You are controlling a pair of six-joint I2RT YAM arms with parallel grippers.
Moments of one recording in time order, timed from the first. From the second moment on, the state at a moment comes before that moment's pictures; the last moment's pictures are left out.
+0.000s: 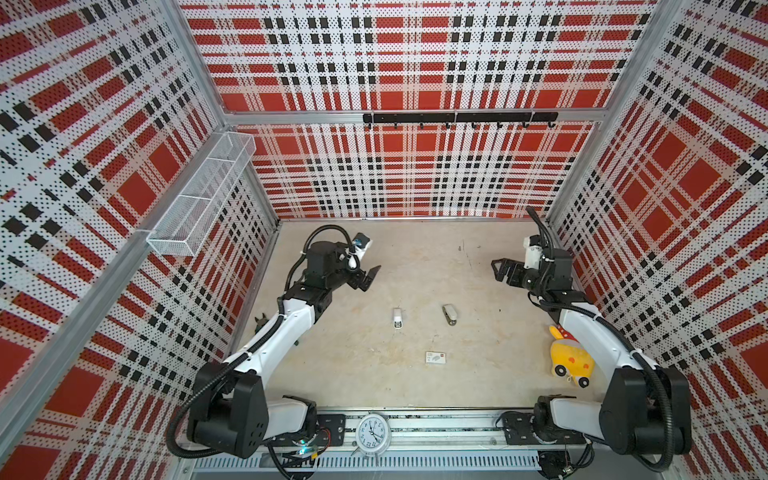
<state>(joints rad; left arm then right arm) -0.34 1.32 1.00 -0.17 0.28 0.48 0.01 1.31 0.82 -0.17 -0.36 0.31</state>
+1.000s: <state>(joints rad) -0.83 2.04 1.72 -0.77 0.26 1.00 -0.03 0.97 0.76 -0.66 -0.44 0.47</state>
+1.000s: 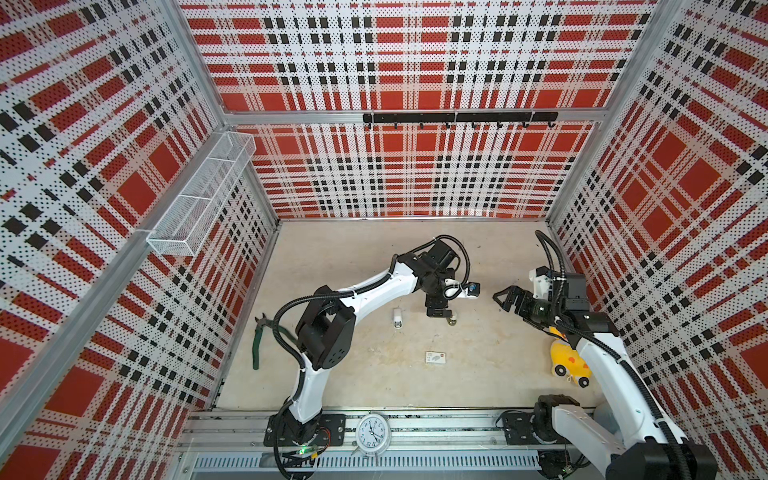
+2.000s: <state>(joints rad) -0.87 1.74 1.30 -0.80 0.24 0.82 -0.10 0.86 0.67 -0.80 -0.71 0.42</state>
